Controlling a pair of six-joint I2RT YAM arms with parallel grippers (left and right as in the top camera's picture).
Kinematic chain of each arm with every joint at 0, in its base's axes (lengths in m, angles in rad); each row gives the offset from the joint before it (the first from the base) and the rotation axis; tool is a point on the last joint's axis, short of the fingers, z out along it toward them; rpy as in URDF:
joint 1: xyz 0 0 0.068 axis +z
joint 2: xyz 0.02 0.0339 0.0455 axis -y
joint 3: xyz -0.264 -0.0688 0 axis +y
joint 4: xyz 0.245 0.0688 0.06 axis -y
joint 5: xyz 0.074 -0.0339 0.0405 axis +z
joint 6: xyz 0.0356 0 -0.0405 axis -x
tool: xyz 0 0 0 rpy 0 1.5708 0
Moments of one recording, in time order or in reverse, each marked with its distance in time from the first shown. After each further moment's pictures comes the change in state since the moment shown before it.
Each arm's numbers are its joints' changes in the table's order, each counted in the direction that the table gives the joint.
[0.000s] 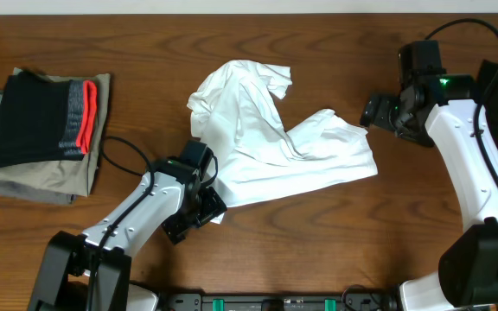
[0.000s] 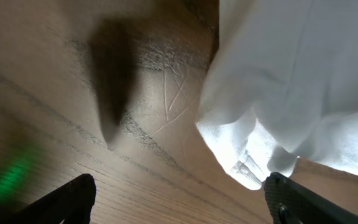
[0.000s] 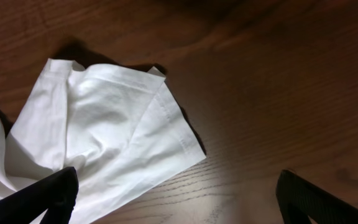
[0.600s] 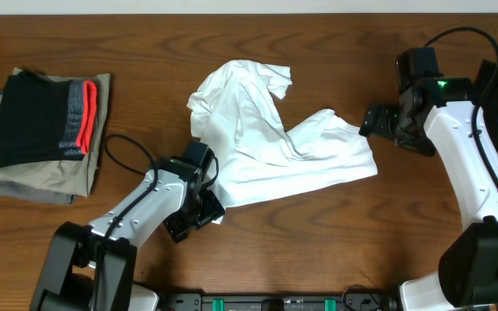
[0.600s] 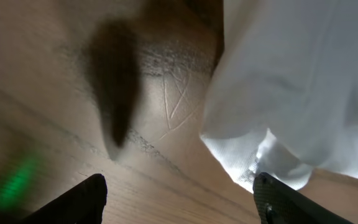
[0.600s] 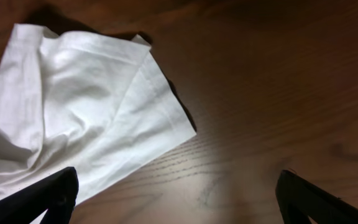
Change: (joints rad) left arm 0.000 -0.042 0.003 0.011 0.000 -0.045; right arm 0.000 0.000 0.025 -0.066 0.000 -0.003
